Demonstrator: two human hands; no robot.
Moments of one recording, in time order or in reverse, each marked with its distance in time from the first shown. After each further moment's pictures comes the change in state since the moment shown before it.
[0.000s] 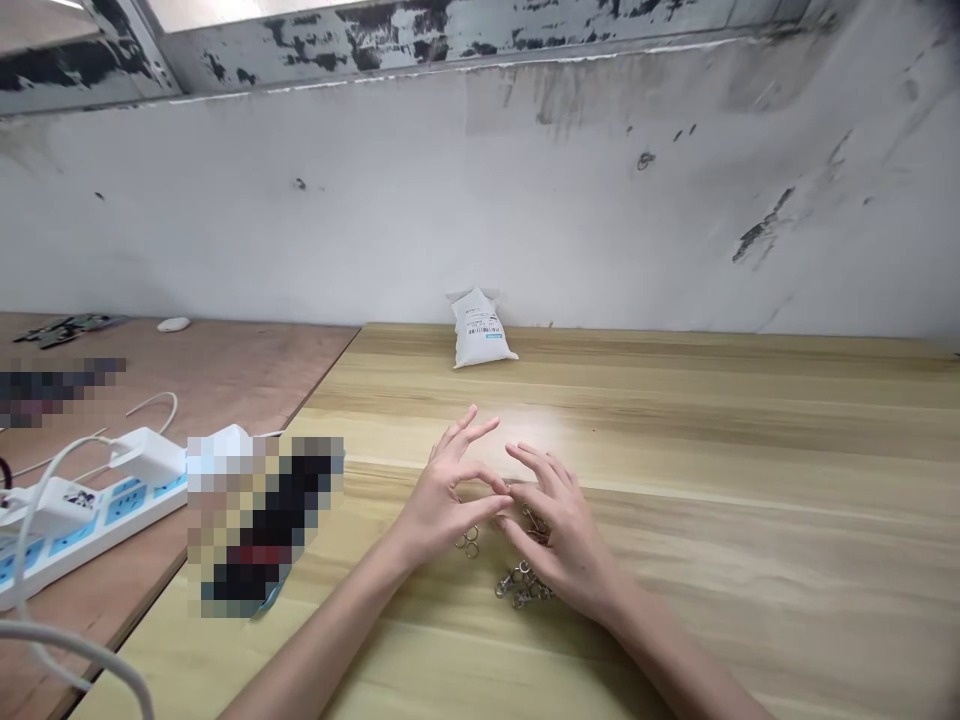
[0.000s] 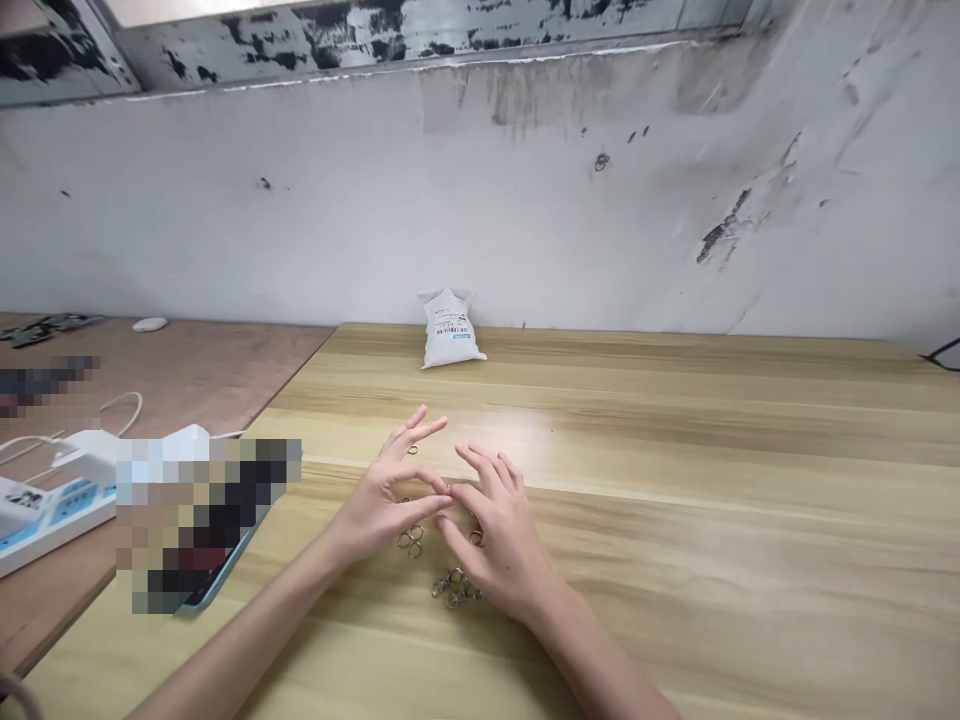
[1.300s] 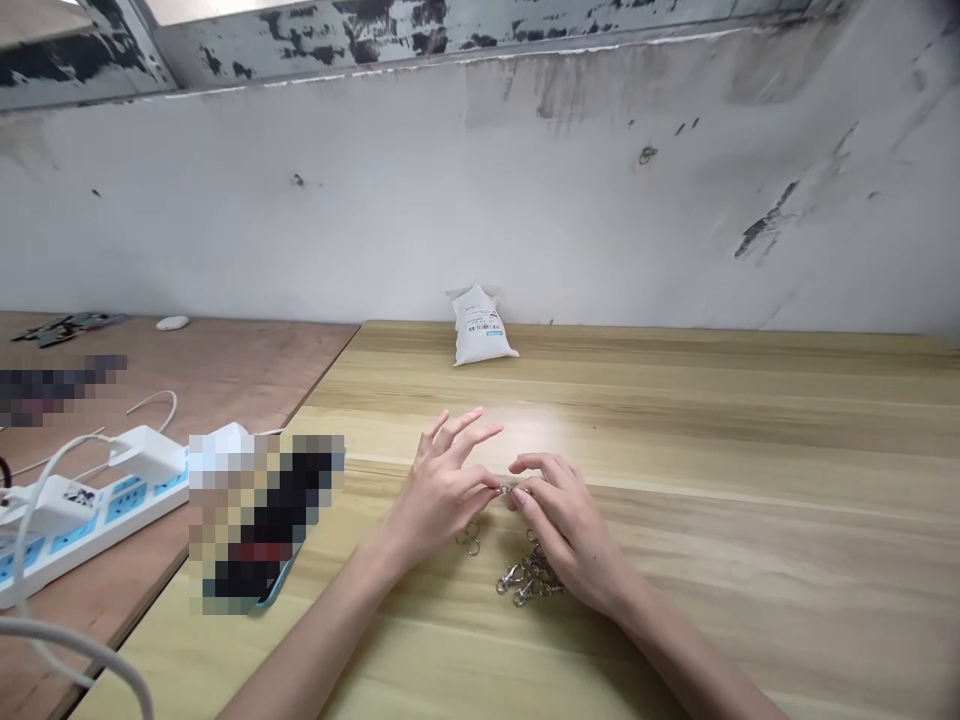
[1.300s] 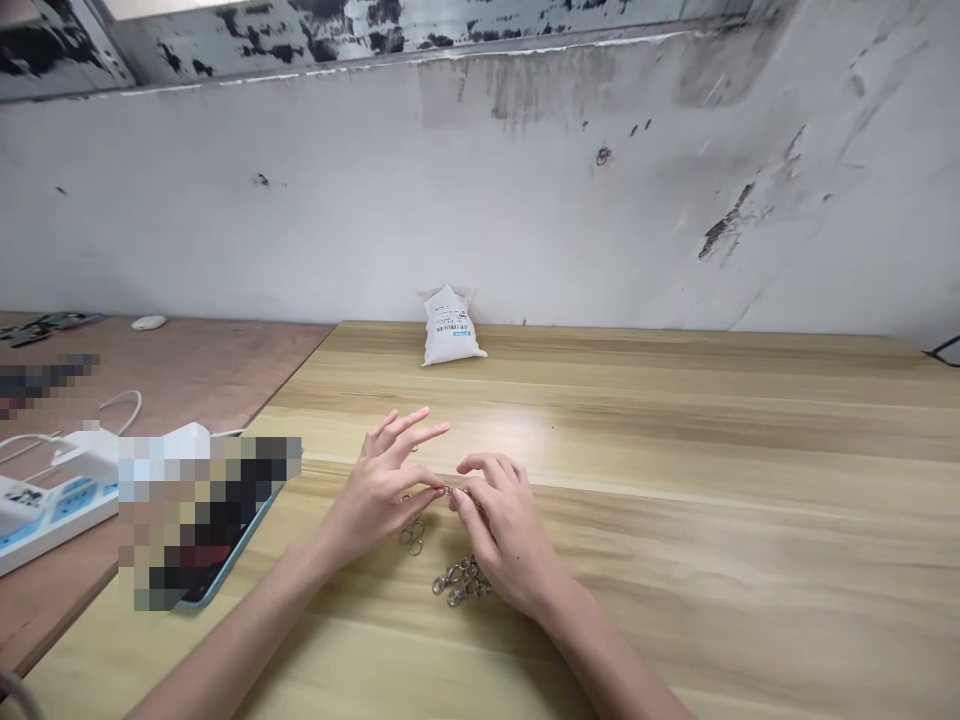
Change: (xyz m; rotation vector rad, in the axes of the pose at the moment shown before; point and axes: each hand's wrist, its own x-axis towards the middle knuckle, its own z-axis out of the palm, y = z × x) left_hand 0.001 -0.004 -0.006 0.495 0.034 0.295; right_hand 0.004 -0.004 -0.011 0.112 -0.009 0.055
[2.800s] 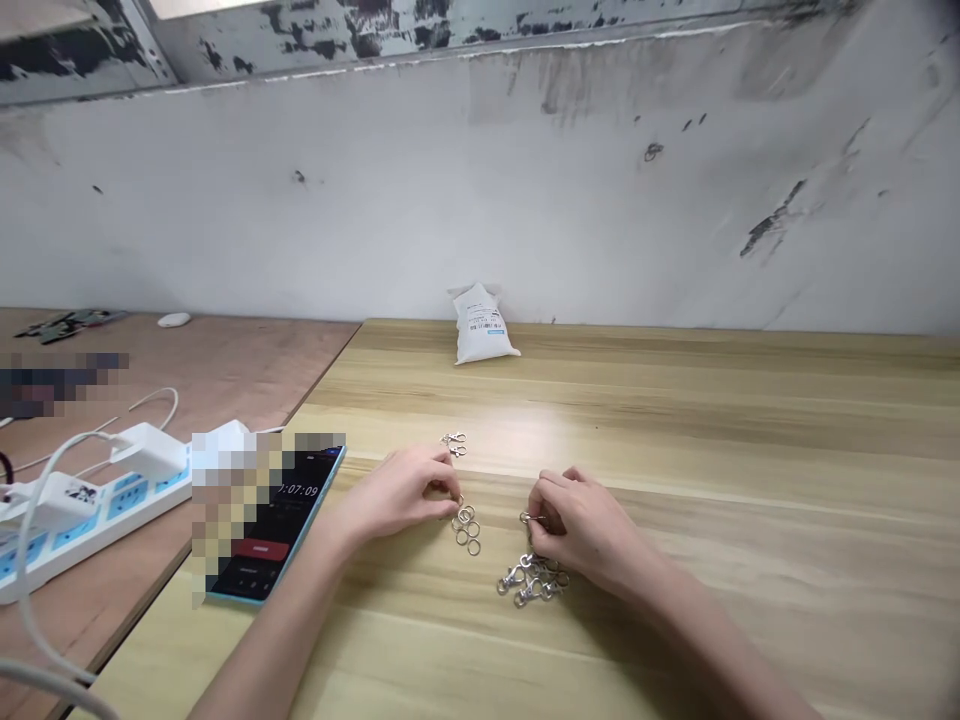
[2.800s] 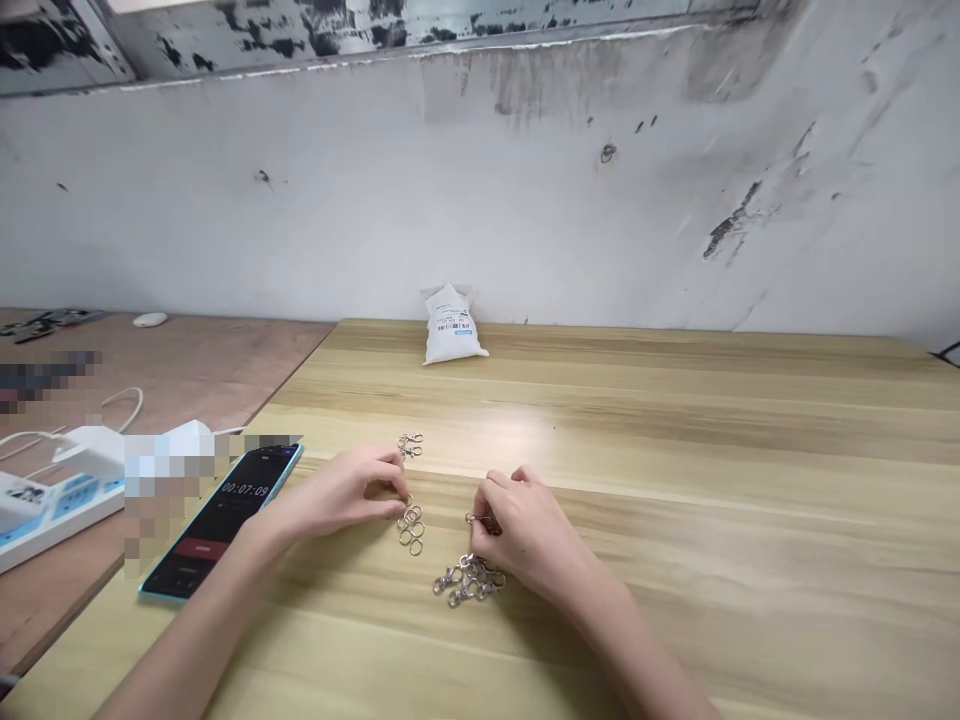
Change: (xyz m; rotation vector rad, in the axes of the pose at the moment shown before) left_hand -0.006 -0.029 -0.036 -0.280 -0.543 -0.276; right_hand -0.004 0.026 -0.005 -0.239 -0.206 0.016
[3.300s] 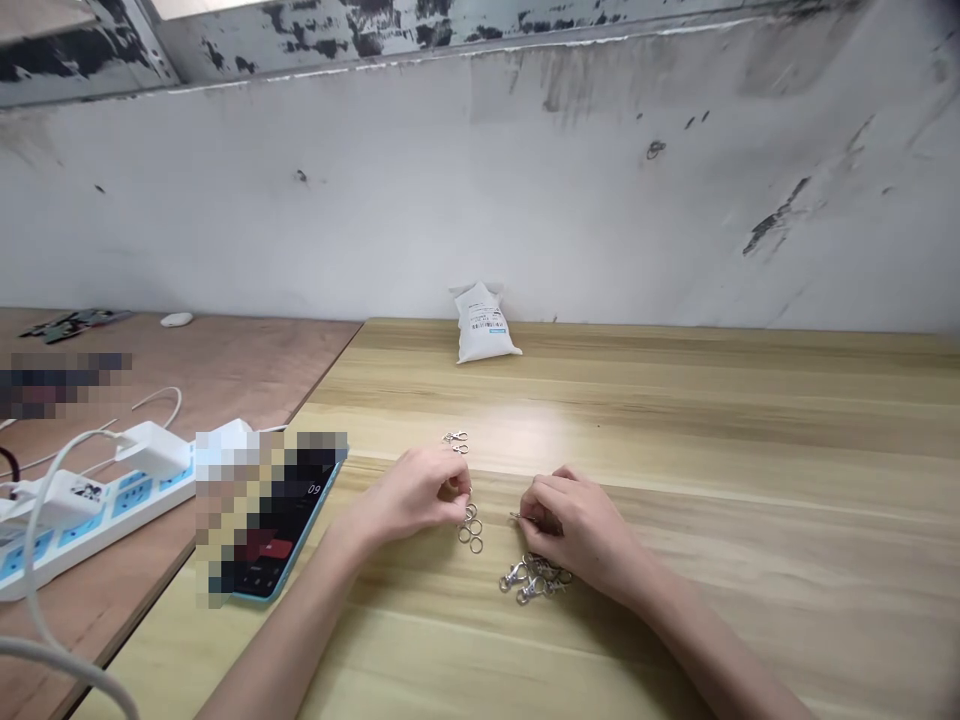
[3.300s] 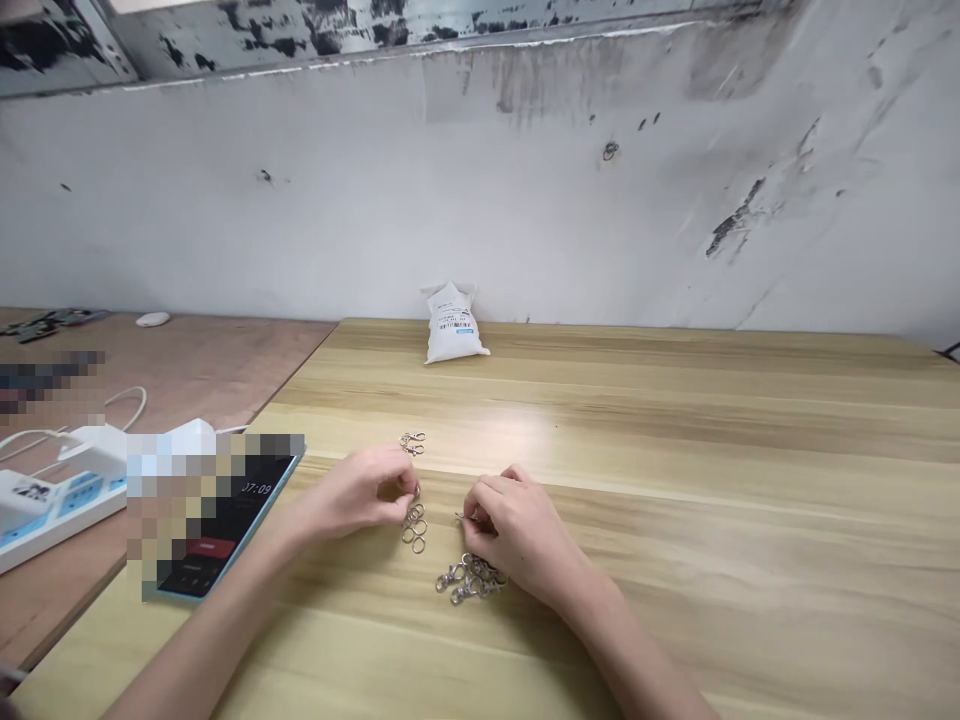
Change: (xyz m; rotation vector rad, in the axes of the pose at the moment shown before) left_hand 0.008 -0.004 0.021 0.006 0.157 0.119; right_hand 0.005 -0.010 0.000 0.050 0.099 -0.127
